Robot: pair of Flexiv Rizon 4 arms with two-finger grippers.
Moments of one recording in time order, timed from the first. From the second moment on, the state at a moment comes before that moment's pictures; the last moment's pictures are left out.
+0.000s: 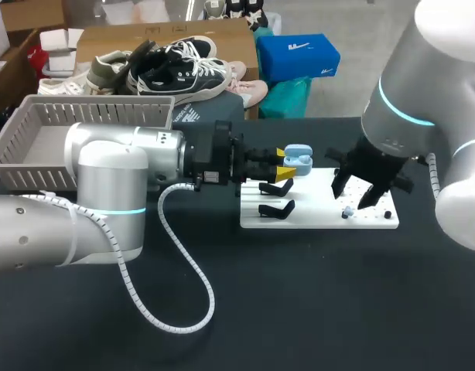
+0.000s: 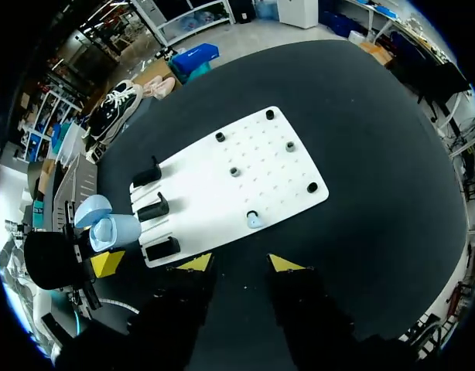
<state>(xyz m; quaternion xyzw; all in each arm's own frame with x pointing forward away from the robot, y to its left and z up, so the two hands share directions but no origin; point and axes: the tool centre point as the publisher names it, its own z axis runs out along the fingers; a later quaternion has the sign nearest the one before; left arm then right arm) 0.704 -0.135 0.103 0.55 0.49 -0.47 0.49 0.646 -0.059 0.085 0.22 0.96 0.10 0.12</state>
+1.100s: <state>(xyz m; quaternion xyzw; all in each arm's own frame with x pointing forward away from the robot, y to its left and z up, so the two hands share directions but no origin) 0.704 -0.135 0.103 0.55 0.49 -0.47 0.49 0.669 -0.072 0.028 0.25 0.96 0.08 0.09</state>
